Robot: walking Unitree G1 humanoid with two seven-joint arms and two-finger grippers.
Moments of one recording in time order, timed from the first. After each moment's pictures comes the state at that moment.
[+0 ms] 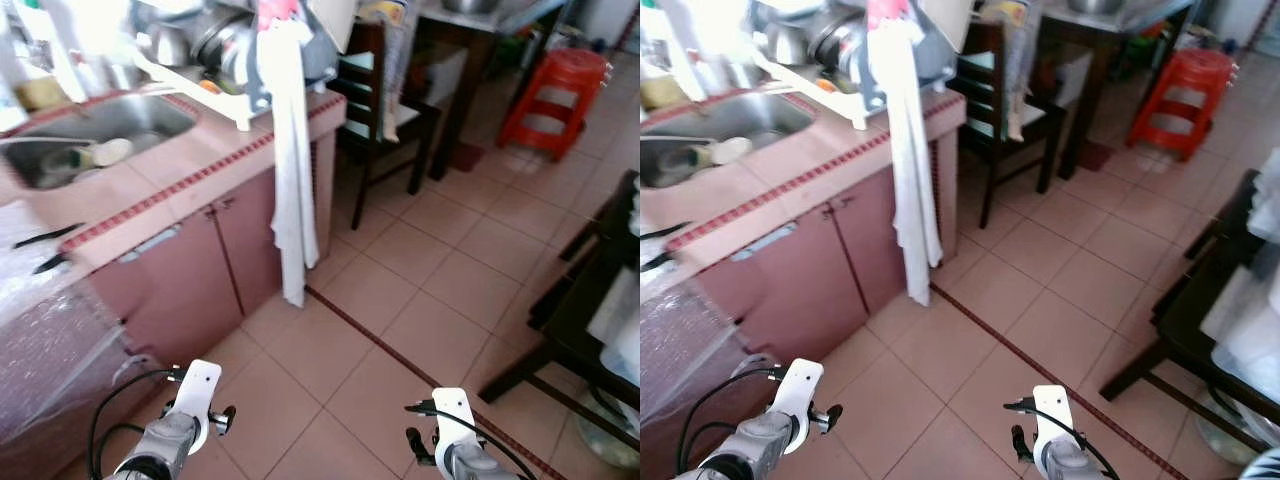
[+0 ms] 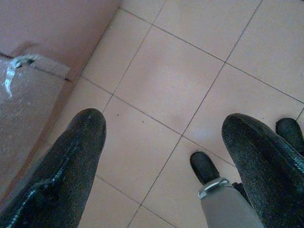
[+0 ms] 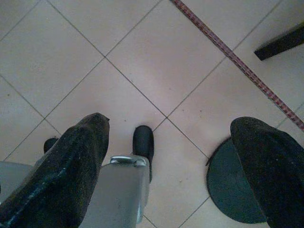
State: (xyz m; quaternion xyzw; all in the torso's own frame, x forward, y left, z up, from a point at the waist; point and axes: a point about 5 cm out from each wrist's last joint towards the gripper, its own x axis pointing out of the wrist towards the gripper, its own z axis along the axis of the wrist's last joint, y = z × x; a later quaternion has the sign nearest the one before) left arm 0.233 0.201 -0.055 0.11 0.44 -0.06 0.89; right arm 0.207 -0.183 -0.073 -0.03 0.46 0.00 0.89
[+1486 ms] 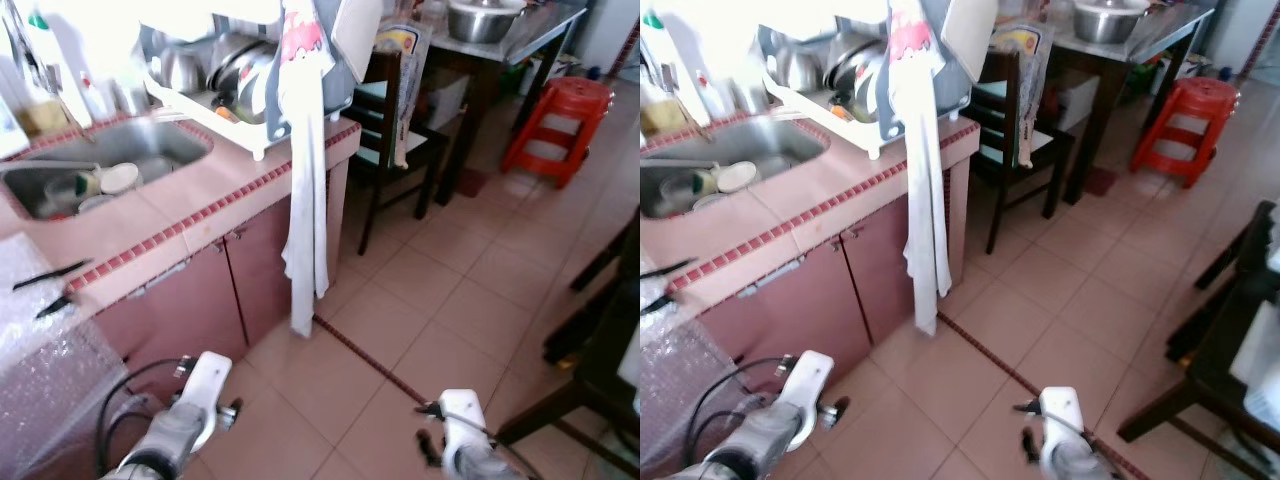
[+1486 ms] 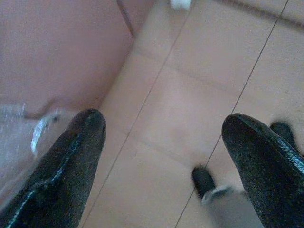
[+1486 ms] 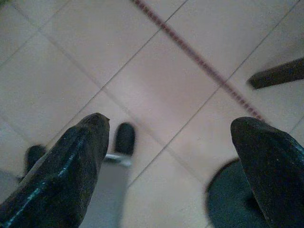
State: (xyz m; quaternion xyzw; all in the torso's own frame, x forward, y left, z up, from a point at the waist) left arm 0.235 0.204 -0.052 0.14 0.43 -0.08 0.89; right arm 0.204 -0.181 -0.076 -0.03 0.46 0.00 0.89
